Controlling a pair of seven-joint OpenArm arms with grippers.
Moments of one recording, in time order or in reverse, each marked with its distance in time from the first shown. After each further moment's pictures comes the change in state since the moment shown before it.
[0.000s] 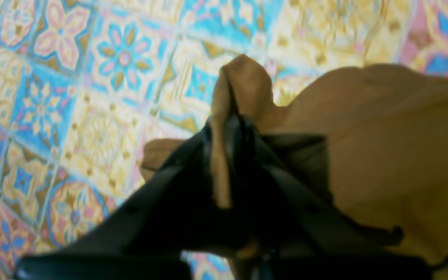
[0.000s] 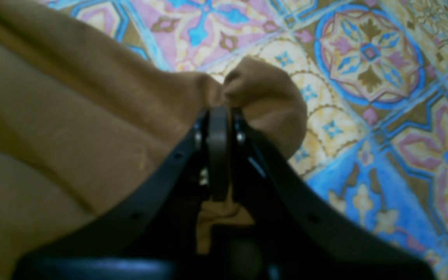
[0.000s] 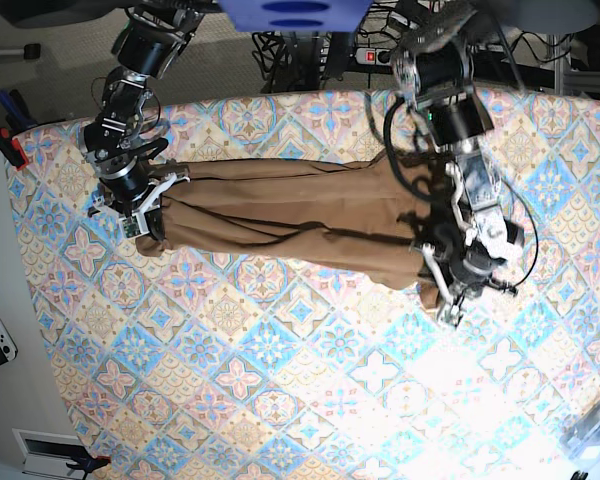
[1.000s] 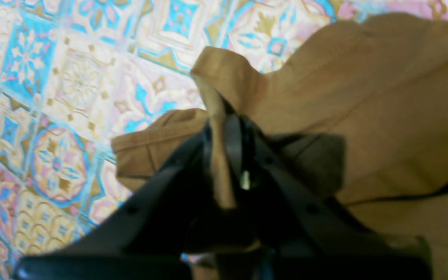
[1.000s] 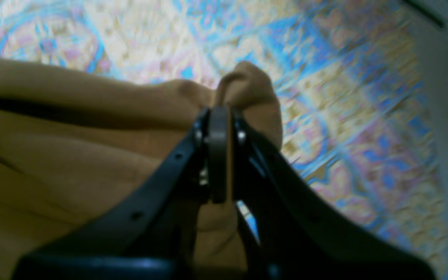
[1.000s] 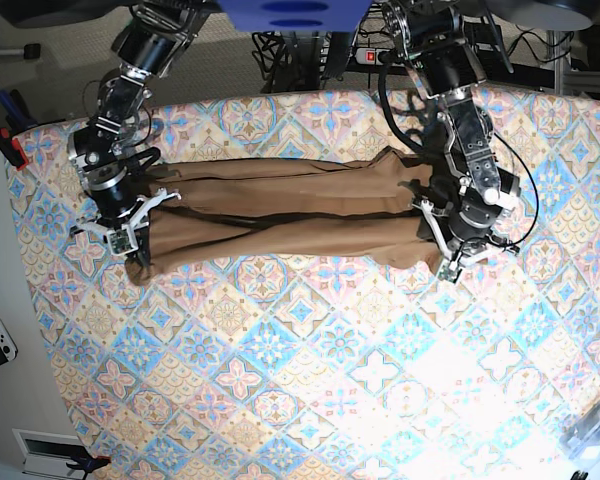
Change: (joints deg) left arm 11.4 1.7 0.1 10.0 0.2 0.2 -0.2; right arm -0.5 -1.6 0.1 12.9 0.0 0.0 0.1
